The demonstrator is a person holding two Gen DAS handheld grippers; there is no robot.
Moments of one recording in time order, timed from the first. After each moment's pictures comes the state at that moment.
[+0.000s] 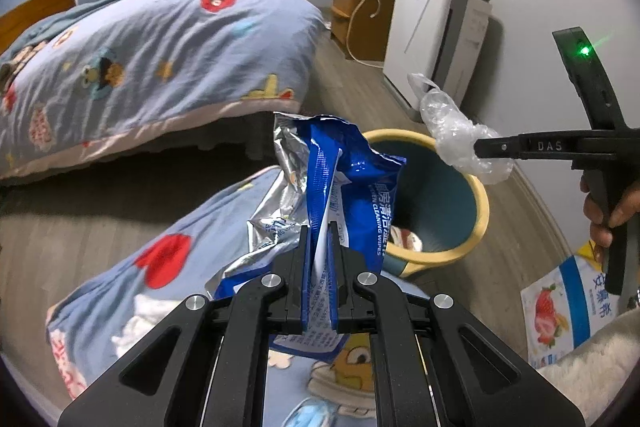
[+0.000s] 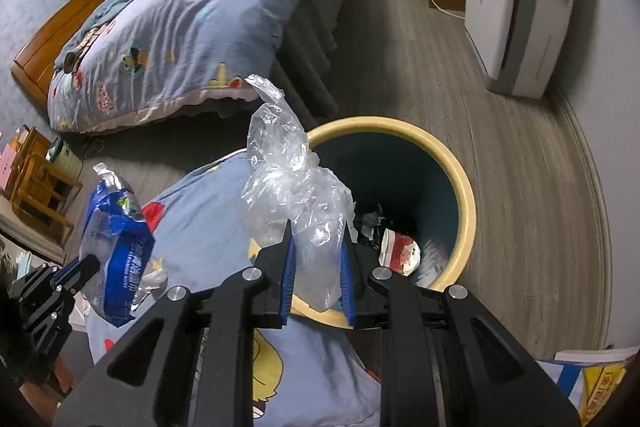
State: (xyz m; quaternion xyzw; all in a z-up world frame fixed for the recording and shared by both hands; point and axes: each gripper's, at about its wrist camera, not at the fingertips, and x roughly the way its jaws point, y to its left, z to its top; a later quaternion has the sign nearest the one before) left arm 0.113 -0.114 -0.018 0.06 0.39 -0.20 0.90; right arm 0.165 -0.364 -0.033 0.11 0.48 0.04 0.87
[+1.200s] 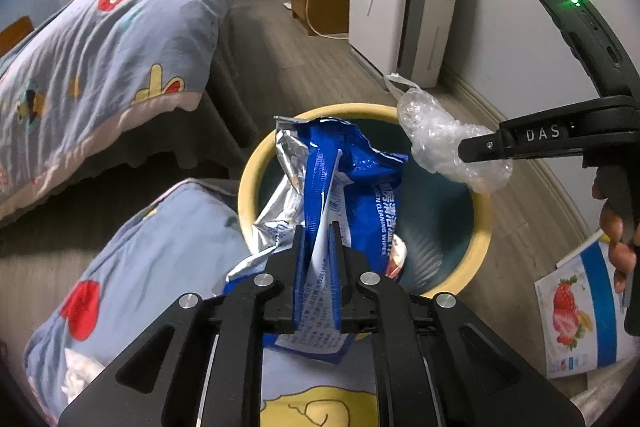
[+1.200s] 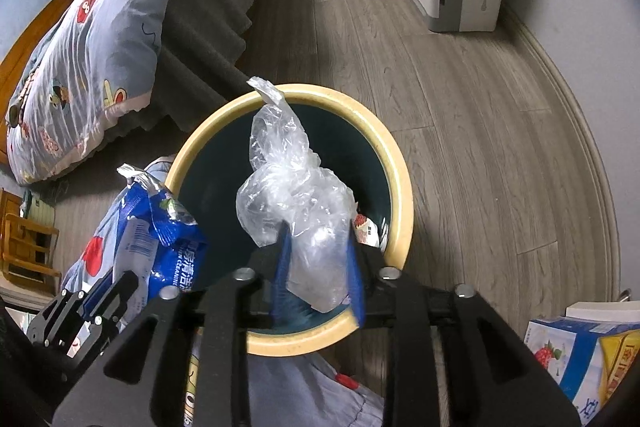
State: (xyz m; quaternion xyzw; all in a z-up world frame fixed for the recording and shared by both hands) left arm 0.156 -0.234 -0.087 0.12 0.40 -0.23 0.88; right arm 0.190 -0.438 -0.093 0.18 0.52 -0.04 0.84
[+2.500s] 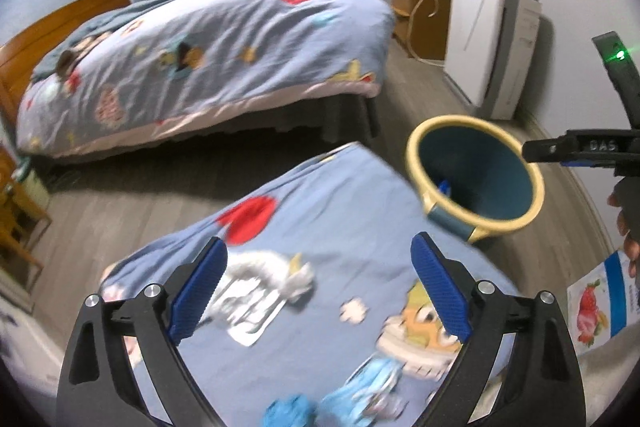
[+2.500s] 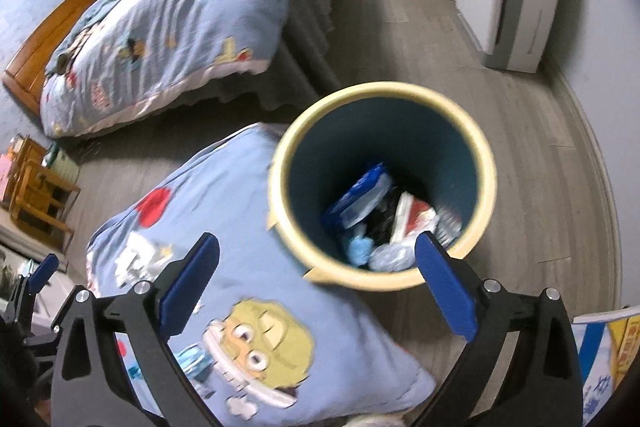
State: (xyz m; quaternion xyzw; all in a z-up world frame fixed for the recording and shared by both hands) left arm 0.064 -0.048 -0.019 0.08 0.39 -0.08 0.91; right arm 0.130 -0.308 -0.039 0.12 0.49 0.04 0.86
